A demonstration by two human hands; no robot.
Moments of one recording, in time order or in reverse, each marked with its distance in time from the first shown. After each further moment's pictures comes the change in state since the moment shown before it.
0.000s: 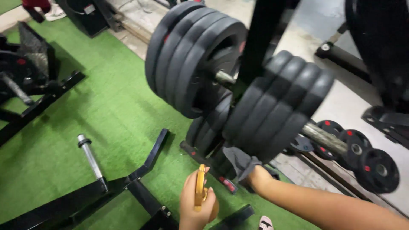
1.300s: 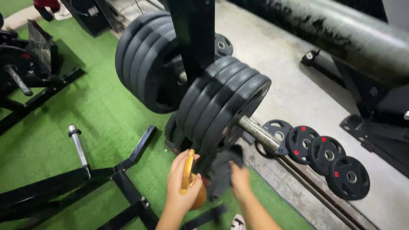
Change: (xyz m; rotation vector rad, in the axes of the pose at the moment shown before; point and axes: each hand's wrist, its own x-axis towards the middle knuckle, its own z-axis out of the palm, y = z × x) left_hand -0.035 0.082 0.125 0.153 0.079 0.330; right_hand -0.086 0.022 0.085 2.255 0.553 1.289
